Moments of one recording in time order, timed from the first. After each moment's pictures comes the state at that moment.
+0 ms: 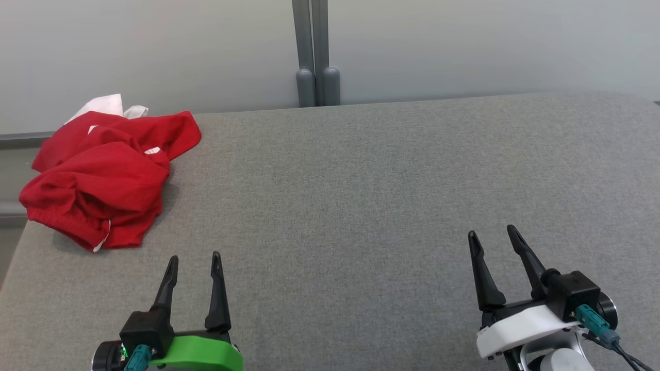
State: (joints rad) left arm 0.03 0.05 -0.16 0.15 -0.25 0.05 -0.26; right arm 0.00 -0.05 0.10 0.11 0.15 0.13 -0.26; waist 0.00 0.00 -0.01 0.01
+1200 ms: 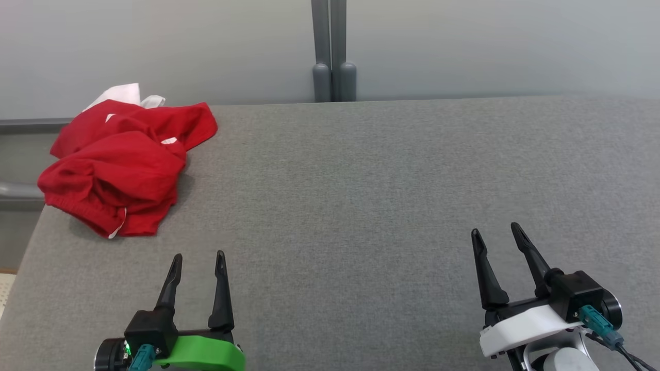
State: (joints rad) left arm 0.02 0.05 -0.17 0.15 -0.23 0.05 -0.26; right arm 0.00 -0.05 0.08 0.10 0.13 0.13 -0.26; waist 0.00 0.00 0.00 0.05
